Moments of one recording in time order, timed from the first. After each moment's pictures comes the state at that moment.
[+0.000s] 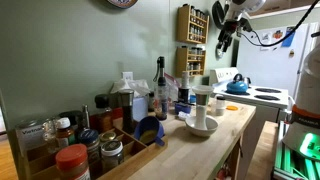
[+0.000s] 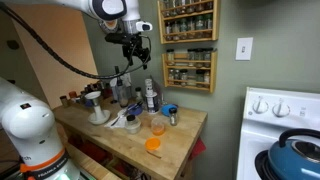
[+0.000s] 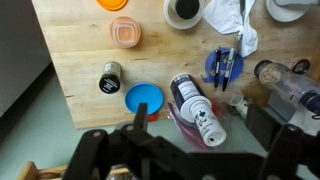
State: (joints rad) arm -0.05 -0.55 -0.33 -2.28 0.04 1.91 -0.34
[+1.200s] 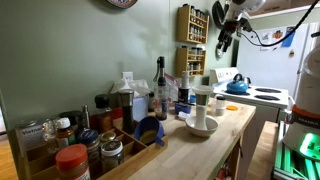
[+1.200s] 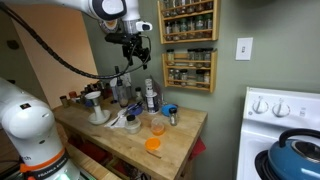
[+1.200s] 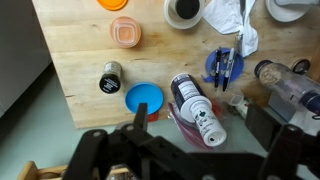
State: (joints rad) arm -0.05 -0.55 -0.32 -2.28 0.03 1.91 -0.34
